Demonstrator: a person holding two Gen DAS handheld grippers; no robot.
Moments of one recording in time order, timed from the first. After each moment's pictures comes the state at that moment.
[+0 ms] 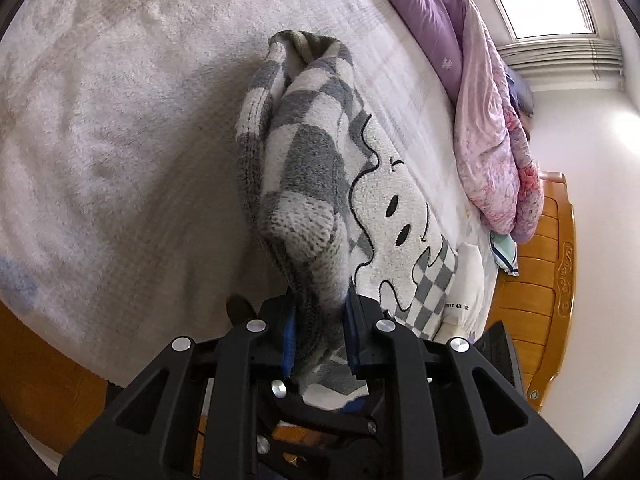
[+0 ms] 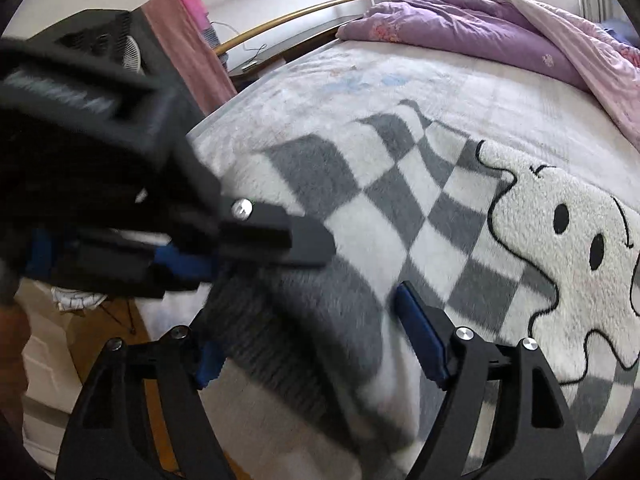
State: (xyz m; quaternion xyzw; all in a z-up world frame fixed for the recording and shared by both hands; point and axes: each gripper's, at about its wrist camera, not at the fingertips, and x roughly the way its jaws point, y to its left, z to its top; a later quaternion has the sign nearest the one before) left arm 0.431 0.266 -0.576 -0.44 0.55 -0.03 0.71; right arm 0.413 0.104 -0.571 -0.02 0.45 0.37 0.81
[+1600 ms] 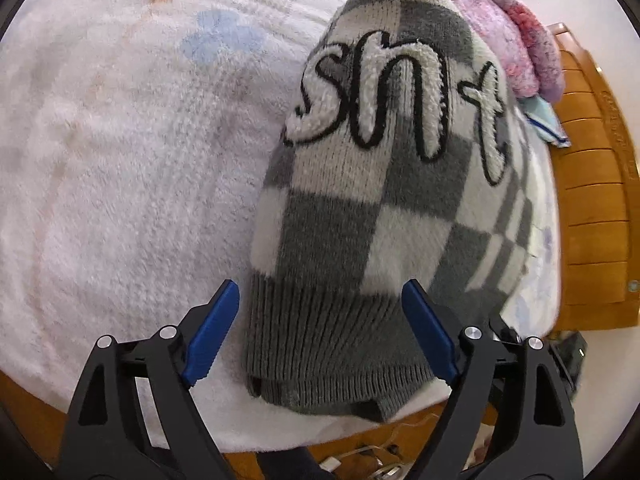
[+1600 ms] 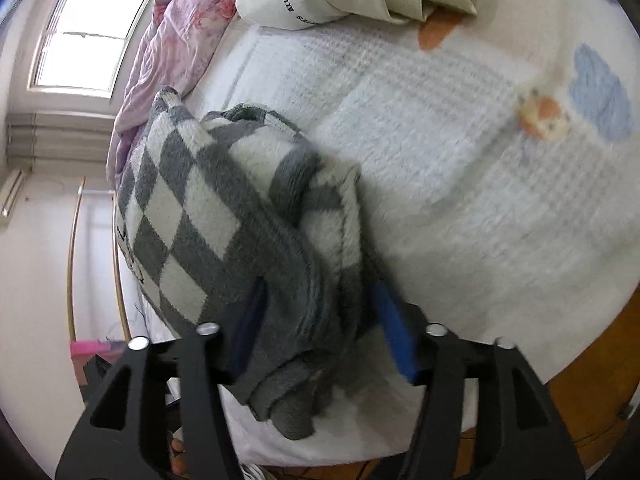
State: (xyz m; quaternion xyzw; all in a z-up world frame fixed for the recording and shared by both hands) left arm 0.465 0.023 -0.624 -0.23 0.63 -0.10 0.74; right arm 0.368 -0.356 -0.634 0.49 0.51 -0.03 0.71
